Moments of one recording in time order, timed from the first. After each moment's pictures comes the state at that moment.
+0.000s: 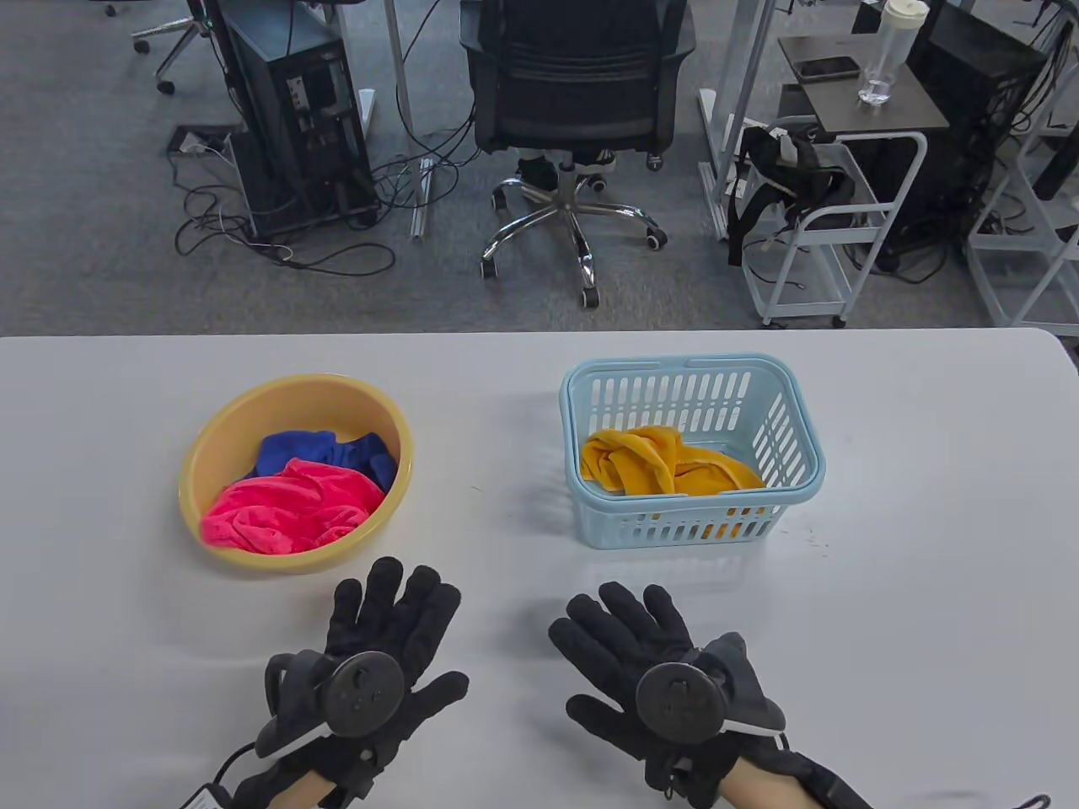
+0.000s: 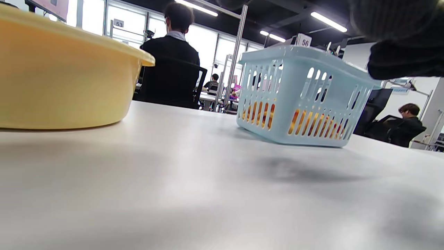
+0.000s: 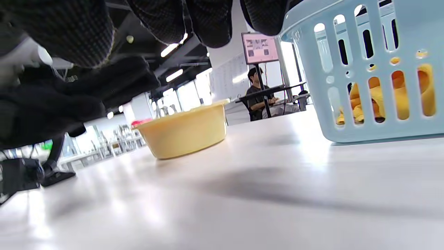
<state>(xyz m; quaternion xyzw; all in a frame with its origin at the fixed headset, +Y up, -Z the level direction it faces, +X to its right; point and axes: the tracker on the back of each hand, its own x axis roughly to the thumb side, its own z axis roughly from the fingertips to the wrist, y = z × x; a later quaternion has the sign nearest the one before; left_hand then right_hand) -0.207 -0.722 -0.228 -0.01 -0.19 0.09 0.98 0.105 -0.705 -0.220 0.34 -0.02 0.92 0.20</state>
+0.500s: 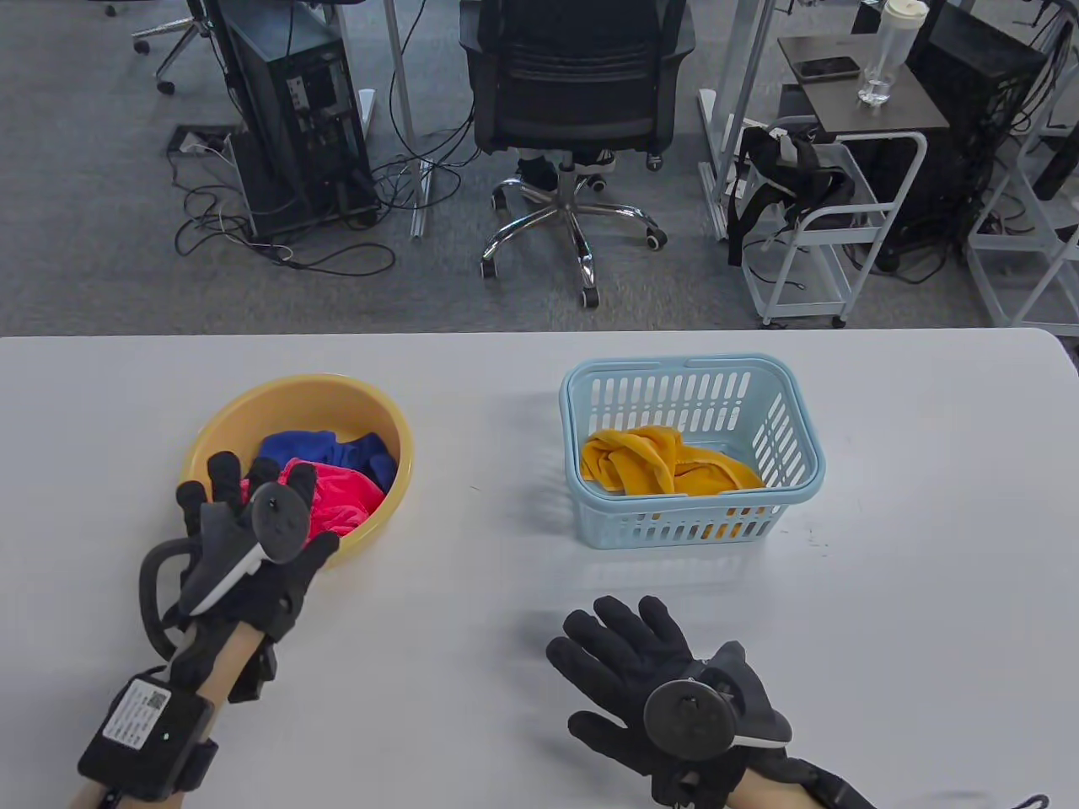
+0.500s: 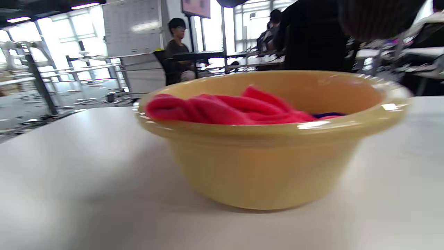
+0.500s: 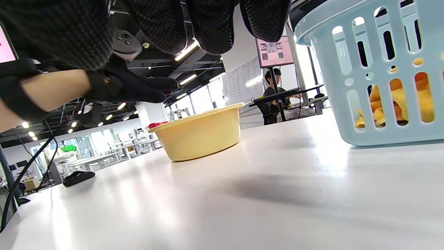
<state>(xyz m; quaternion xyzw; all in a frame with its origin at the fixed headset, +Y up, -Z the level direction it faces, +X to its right) -0.320 -0.654 -0.339 -0.10 0.14 -0.05 0.98 0.106 -0.705 -0.212 0.37 -0.02 0.91 0.19</state>
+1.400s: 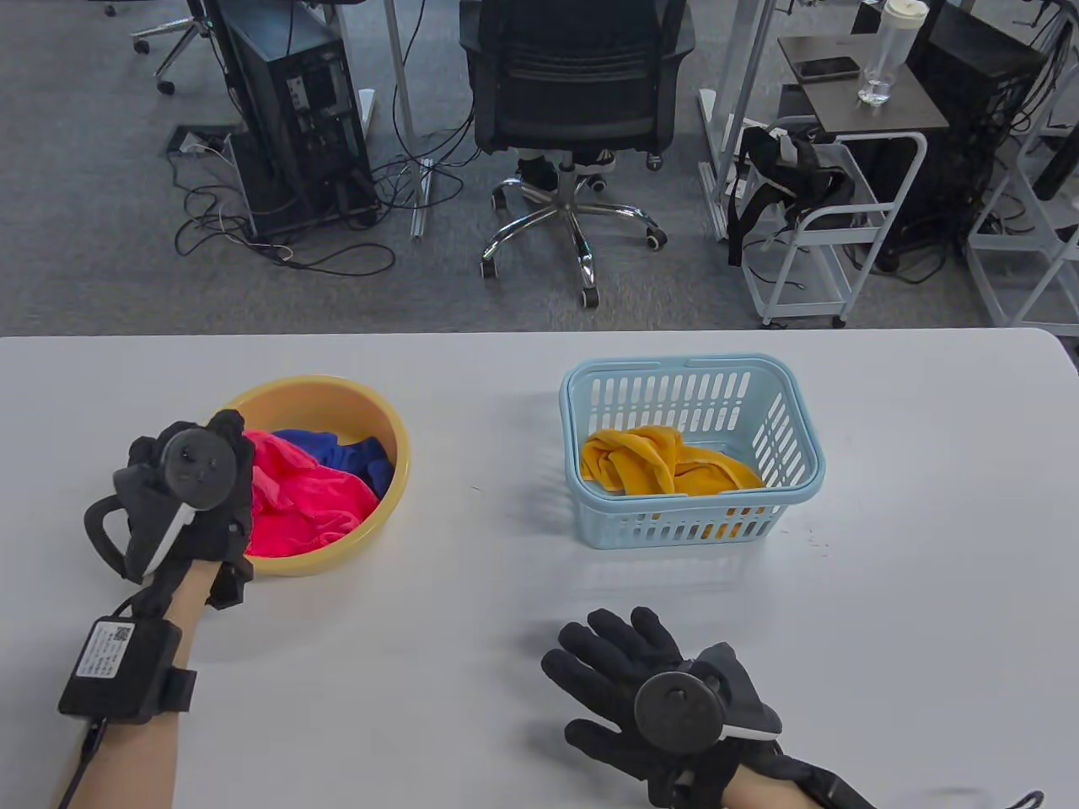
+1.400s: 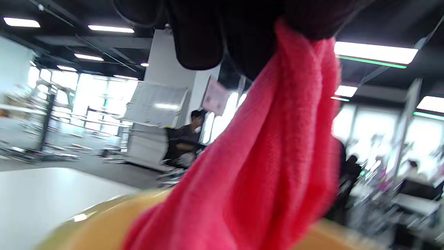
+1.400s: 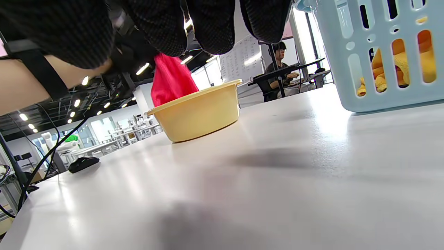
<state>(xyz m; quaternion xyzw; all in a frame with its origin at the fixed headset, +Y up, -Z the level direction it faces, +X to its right) -0.347 -0.590 -0.349 0.18 0.10 0.14 0.97 0.101 -0.718 -0.217 0.37 0.03 0.91 0.20</state>
